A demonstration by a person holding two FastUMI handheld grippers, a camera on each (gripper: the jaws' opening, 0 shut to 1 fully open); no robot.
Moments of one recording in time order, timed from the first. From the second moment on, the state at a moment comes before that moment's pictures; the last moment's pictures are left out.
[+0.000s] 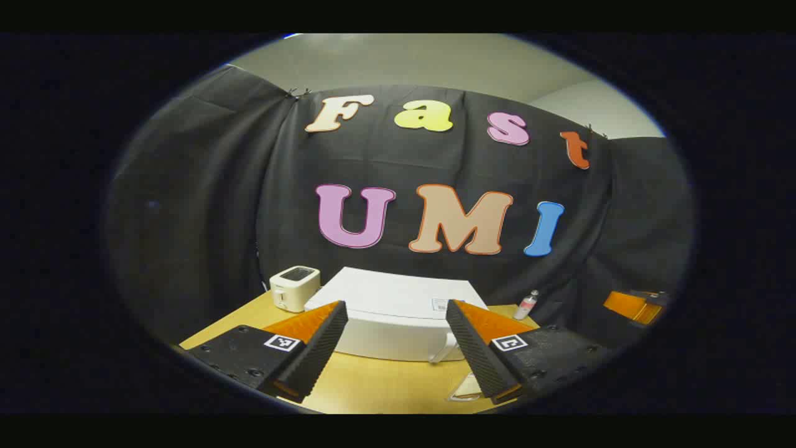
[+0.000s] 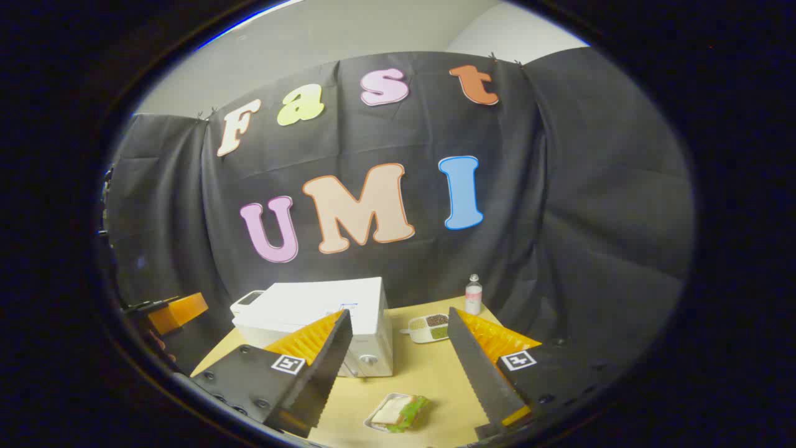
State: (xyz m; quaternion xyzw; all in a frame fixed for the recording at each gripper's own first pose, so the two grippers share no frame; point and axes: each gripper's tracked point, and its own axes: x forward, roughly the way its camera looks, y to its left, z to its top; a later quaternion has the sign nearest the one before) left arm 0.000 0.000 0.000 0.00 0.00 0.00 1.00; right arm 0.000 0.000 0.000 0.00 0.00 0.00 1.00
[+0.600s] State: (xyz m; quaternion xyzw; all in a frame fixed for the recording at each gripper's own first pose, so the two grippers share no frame) left arm 0.012 -0.038 0.001 0.01 -0.01 -0.02 1.00; right arm 0.012 -0.041 0.014 0.03 -0.01 -0.01 1.00
